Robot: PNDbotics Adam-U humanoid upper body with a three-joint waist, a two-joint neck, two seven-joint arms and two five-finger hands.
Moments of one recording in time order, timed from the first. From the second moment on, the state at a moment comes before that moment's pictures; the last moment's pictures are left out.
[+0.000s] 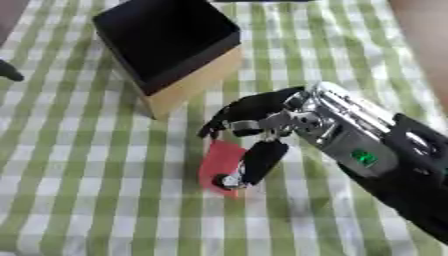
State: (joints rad) left arm -0.22 0.22 0.05 -1.98 0.16 -0.29 0.06; right arm -0.88 -0.59 0.71 -1.74 0.51 0.09 0.88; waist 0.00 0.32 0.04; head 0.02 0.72
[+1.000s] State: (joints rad) left arm -0.22 0.21 0.05 -1.98 0.16 -0.29 0.04; right arm -0.88 -0.57 0.73 -1.71 0.49 0.12 0.86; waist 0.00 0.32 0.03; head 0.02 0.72
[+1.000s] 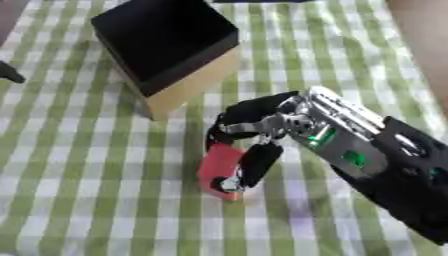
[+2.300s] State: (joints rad) left arm -0.22 0.21 0.05 -1.98 0.16 -0.28 0.03; right arm -1.07 -0.59 0.60 -1.81 0.32 0.30 0.78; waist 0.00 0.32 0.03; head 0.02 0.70
